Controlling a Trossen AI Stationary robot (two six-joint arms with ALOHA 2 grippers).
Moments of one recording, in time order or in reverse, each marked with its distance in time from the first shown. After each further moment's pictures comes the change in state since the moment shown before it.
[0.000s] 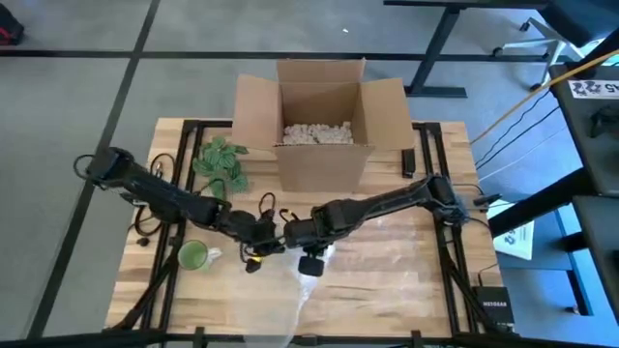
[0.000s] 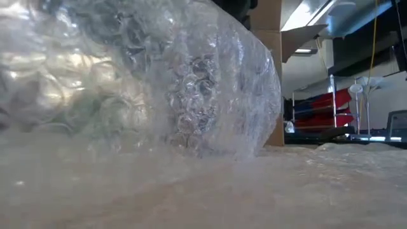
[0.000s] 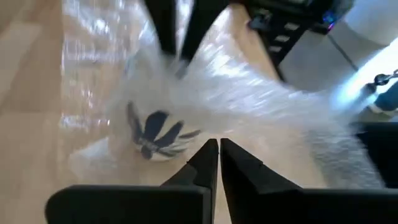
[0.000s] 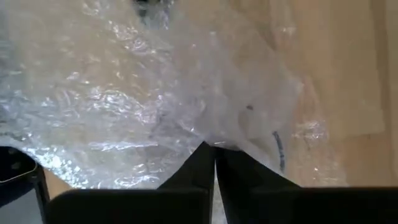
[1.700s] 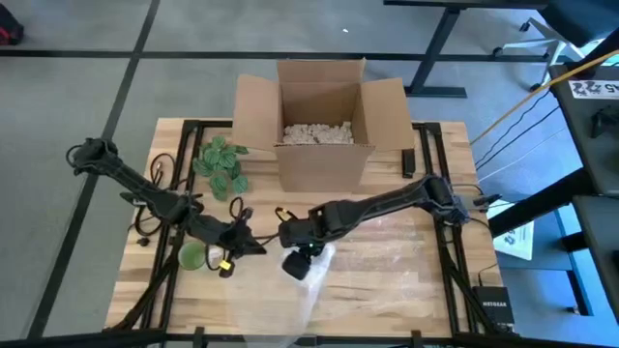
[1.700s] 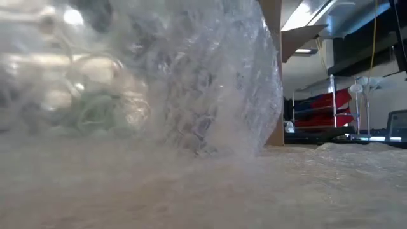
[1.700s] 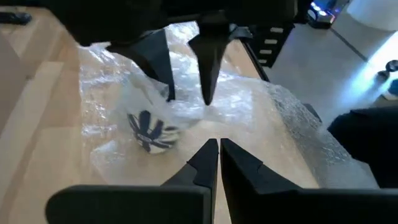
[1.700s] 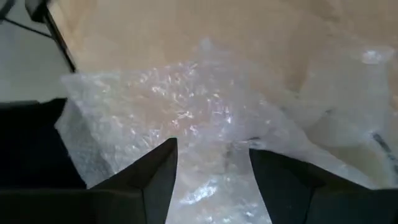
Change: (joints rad) left arm -0.192 -0.196 -0.001 -0.216 -0.206 0.014; right arm -0.006 0.045 0.002 0.140 -0.167 0.422
